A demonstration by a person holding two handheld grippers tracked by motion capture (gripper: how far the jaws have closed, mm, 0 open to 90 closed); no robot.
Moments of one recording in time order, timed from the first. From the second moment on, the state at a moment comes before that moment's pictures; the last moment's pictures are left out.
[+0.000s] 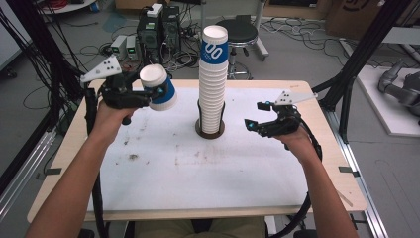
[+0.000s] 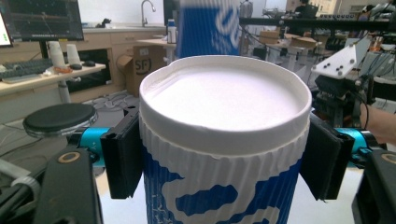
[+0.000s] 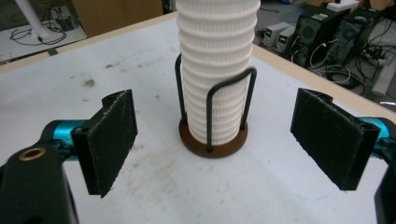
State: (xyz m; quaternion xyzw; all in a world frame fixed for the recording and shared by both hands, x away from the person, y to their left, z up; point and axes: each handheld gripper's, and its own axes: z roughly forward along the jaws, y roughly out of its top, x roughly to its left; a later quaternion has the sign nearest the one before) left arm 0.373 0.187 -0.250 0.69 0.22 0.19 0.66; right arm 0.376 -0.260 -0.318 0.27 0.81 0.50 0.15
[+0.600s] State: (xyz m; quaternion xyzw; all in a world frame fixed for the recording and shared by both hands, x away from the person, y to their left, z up) left arm 0.359 0.179 -0.308 0.72 0.24 0.16 0.63; right arm 0.354 -0.263 -0.359 0.29 0.80 0.51 0.13
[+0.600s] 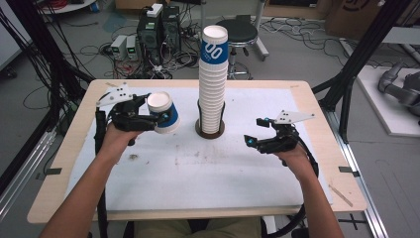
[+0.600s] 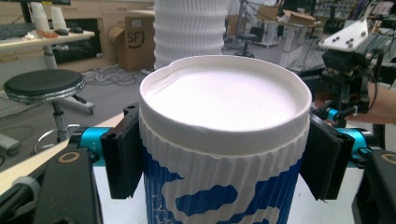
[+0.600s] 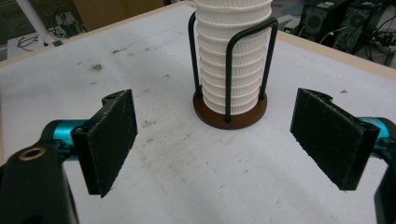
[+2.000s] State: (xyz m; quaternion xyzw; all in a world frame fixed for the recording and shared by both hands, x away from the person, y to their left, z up) left arm 0.349 0.126 -0.341 0.75 0.20 0.10 0.63; right arm 0.336 -0.211 -0.377 0.22 0.80 0.55 0.06
